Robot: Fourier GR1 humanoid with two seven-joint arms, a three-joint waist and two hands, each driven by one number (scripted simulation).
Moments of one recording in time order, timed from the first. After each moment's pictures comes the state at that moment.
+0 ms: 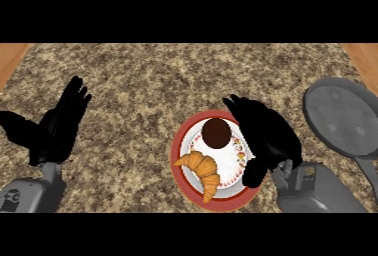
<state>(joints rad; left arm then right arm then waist) -0.18 0.30 -0.06 -1.59 0.24 0.21 0.22 -0.47 -0.30 0.50 -1.77 0.64 0.48 0.80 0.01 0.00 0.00</state>
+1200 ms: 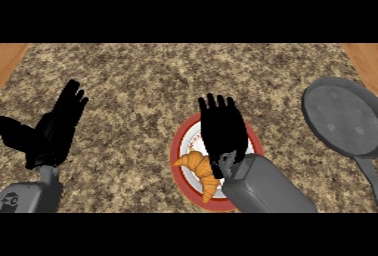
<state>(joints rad) -0.15 0.26 0.01 -1.57 0.20 0.14 0.20 -0.57 -0.04 0.54 -1.53 0.96 0.60 0.87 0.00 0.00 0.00</state>
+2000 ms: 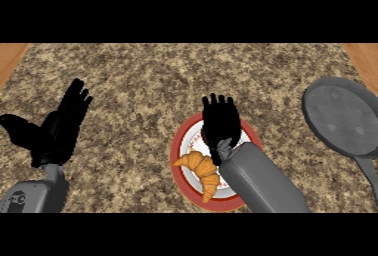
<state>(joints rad) -0.17 0.21 0.03 -1.58 0.15 0.12 0.22 -0.60 -0.01 0.49 -1.24 1.04 0.45 0.75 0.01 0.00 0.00</state>
